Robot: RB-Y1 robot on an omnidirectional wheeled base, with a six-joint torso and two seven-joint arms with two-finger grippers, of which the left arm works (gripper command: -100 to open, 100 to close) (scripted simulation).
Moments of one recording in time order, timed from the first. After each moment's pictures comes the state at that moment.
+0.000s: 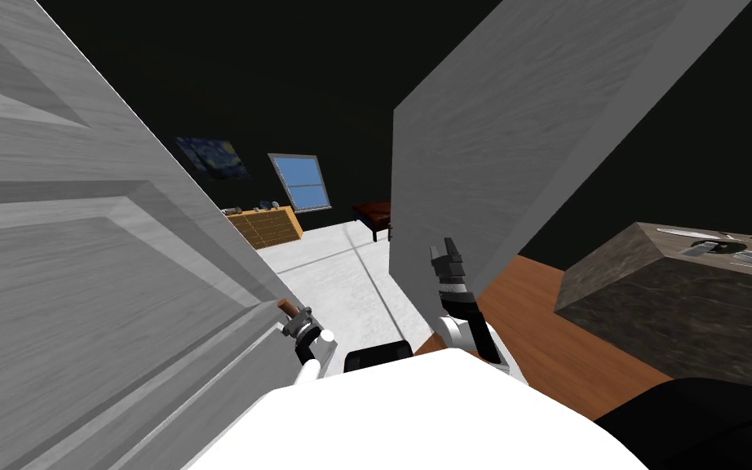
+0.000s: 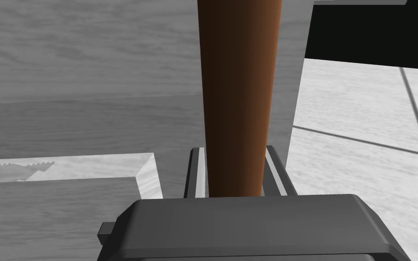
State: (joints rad) arm -0.17 -0.04 0.37 -0.63 0.69 -0.98 1.03
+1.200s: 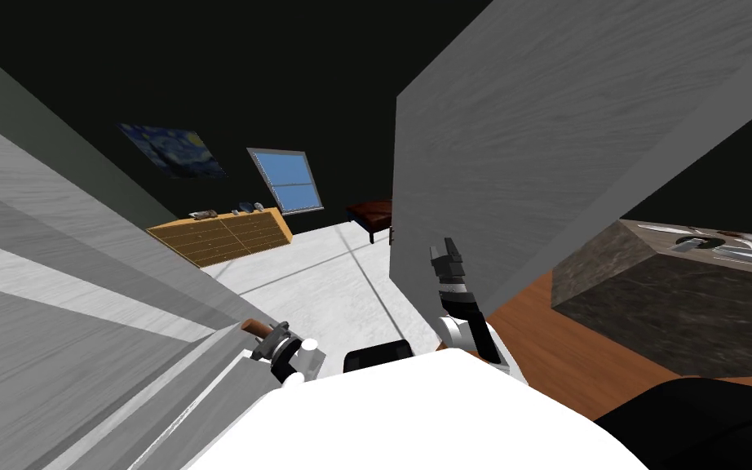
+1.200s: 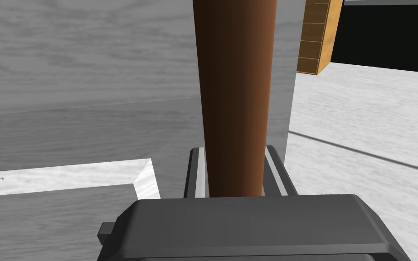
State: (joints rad) arm -0.10 0.02 0.48 -0.71 0.79 -0.97 1.00
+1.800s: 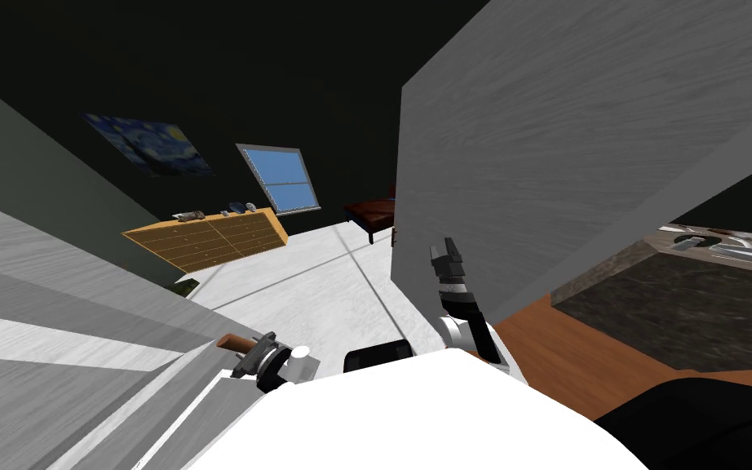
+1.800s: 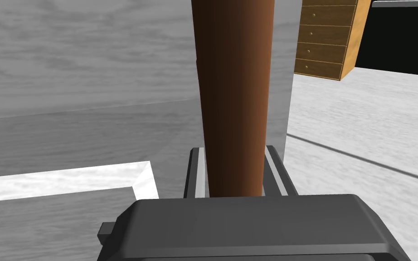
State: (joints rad) arm -0.06 0.04 0.53 -0.74 0.83 -0.98 1.00
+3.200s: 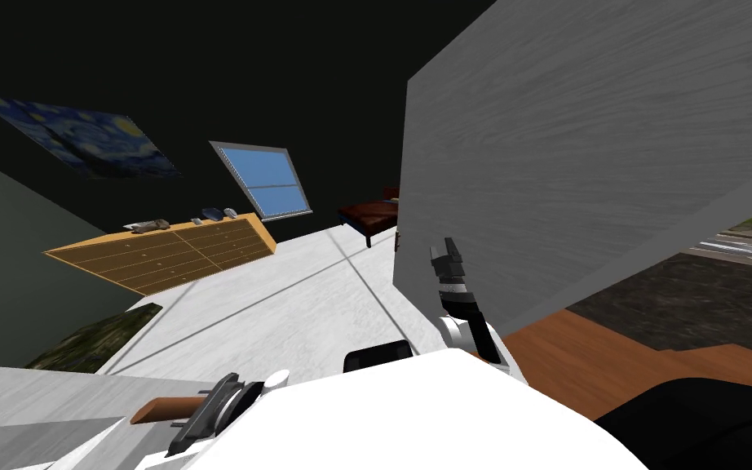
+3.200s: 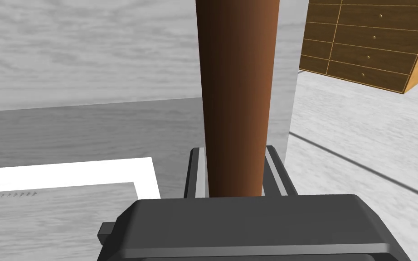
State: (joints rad) arm 0.05 0.03 0.67 -0.85 0.96 -0.98 0.96
